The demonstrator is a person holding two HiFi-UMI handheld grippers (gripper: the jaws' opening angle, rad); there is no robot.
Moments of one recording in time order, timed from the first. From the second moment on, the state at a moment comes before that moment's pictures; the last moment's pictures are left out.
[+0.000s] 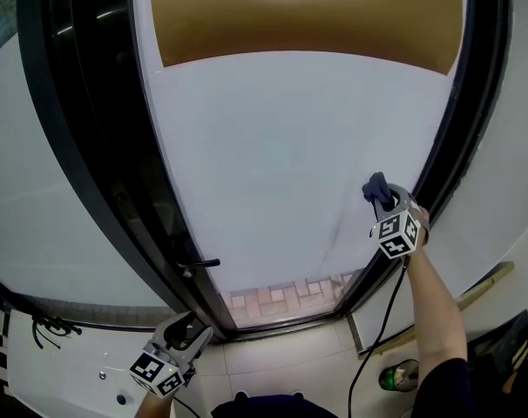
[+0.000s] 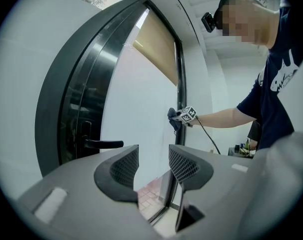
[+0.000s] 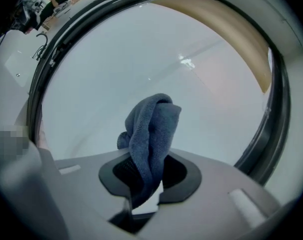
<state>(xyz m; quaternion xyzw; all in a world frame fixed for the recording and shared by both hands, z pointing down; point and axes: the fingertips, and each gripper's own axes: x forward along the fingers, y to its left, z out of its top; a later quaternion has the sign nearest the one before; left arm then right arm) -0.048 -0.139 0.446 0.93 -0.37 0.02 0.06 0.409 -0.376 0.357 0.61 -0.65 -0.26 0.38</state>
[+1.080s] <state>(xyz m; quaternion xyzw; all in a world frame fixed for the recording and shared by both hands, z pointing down) -0.113 -0.128 0.447 0.91 -0.41 0.01 0.06 0.080 -0.289 0.402 0.41 -0.87 -0.21 0.18</state>
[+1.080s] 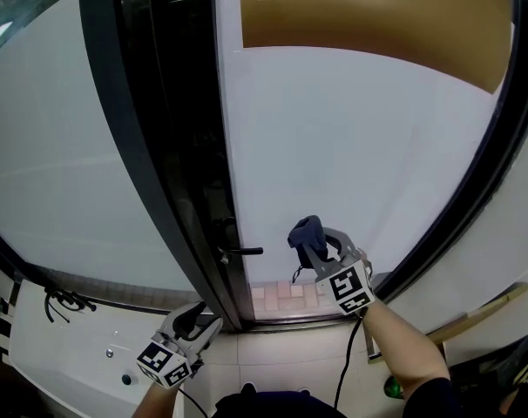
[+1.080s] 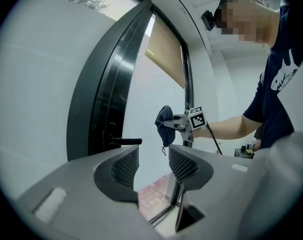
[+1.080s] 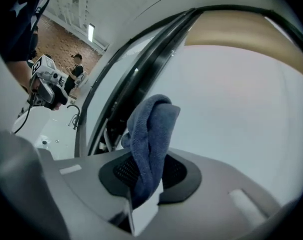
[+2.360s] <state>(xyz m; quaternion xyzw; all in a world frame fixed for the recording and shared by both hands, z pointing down) -0.225 -0.085 0.491 0.87 -0.48 0.04 0.11 -0.141 -0.322 0.625 0.29 -0.89 -0.14 0.31</state>
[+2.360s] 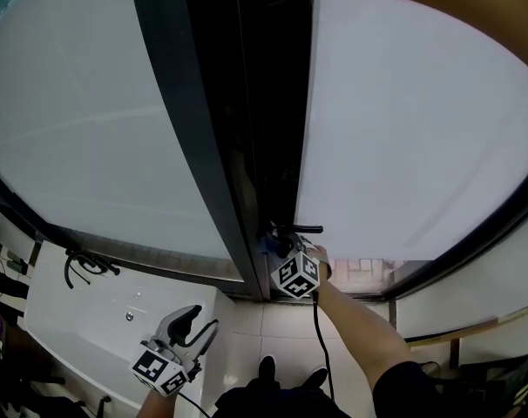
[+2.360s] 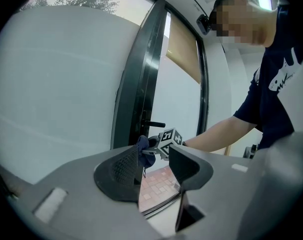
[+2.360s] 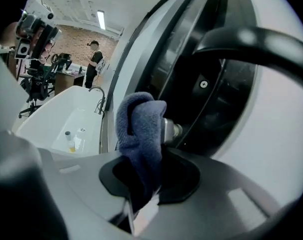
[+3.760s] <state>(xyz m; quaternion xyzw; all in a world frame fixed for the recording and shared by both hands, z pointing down) -0.199 -0.103 0.484 0.89 -0.45 0.04 0.09 -0.024 -0.343 0.623 0.43 -0.87 0.02 0.25</state>
